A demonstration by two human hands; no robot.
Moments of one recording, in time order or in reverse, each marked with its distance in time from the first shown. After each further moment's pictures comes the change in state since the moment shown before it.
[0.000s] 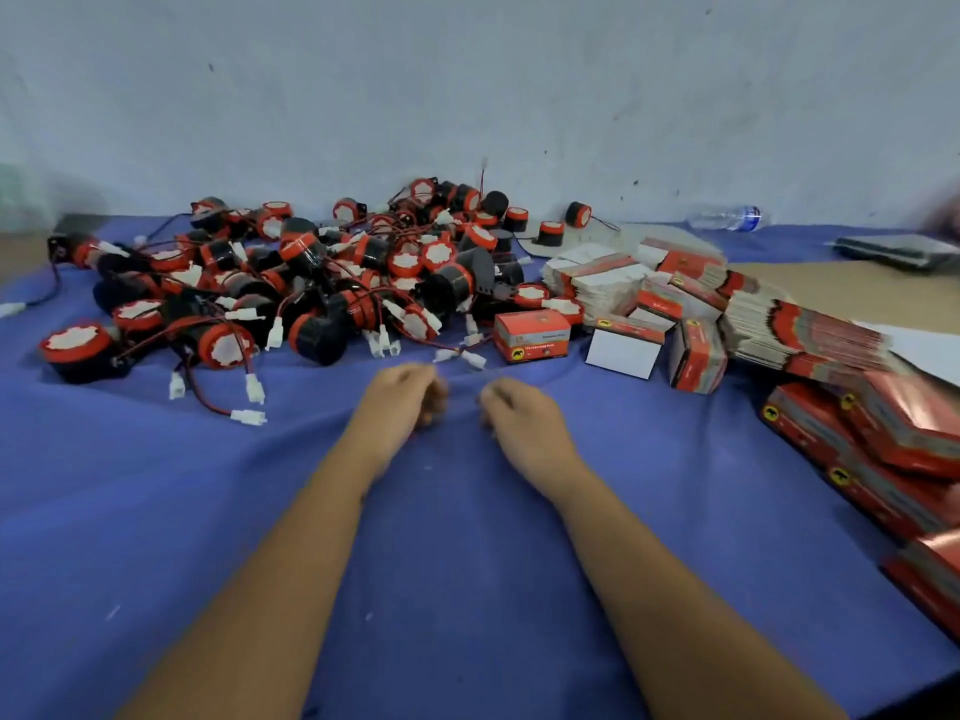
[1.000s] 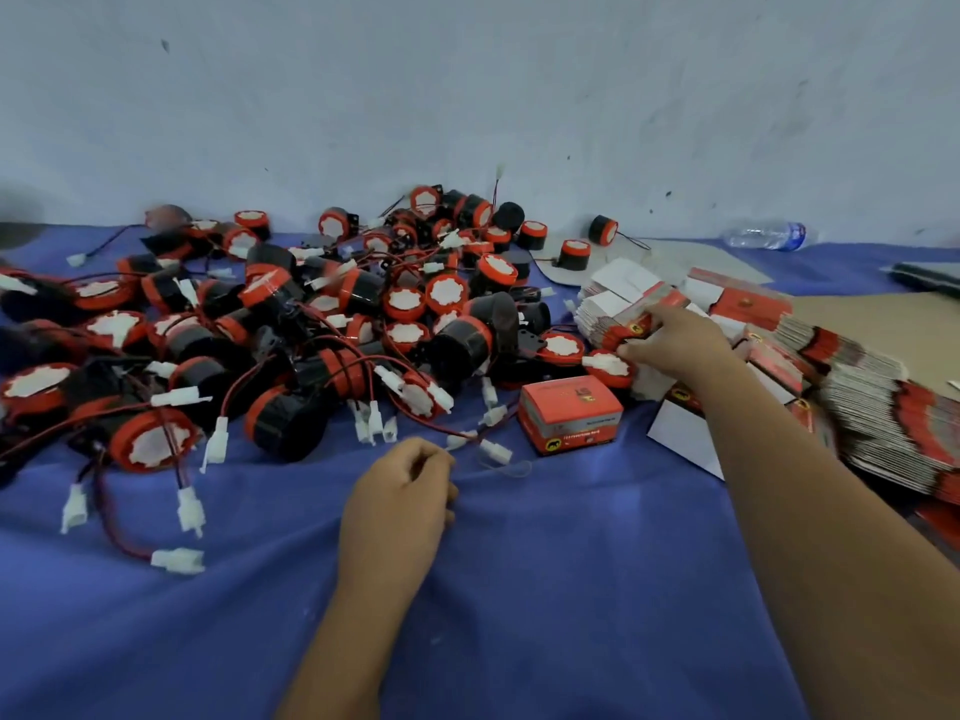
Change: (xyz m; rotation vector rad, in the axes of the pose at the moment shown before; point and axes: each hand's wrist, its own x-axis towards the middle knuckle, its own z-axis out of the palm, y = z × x) left_hand 0.042 -0.016 0.013 0.082 0.164 -0.128; right_hand 0.202 0.059 -0.104 -0.547 0.222 0.298
